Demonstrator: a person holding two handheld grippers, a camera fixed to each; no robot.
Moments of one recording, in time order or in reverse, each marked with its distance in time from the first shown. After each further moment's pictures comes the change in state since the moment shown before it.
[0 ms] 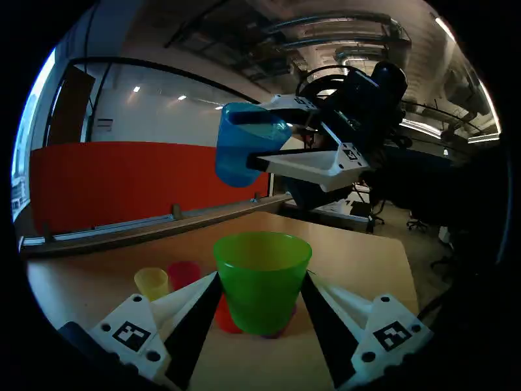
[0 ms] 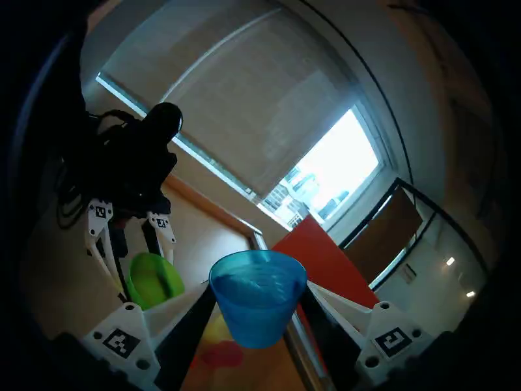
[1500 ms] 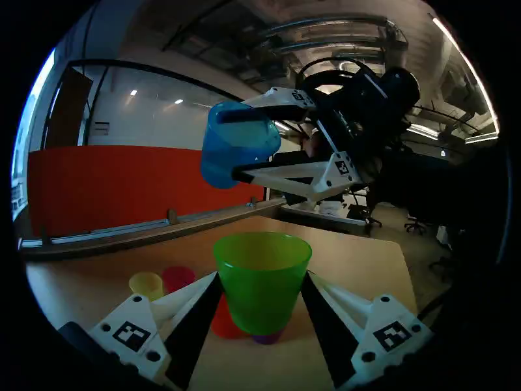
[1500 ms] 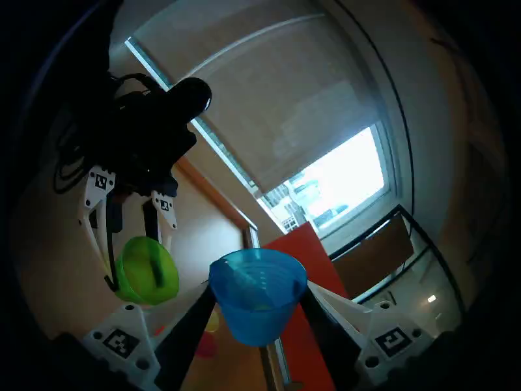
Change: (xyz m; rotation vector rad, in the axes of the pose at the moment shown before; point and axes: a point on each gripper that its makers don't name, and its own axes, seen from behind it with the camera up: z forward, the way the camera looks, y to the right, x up) left arm 0.006 0.009 0.006 -0.016 0.026 0.006; right arm 0.005 0.003 0.006 -0.007 -0.037 -0.214
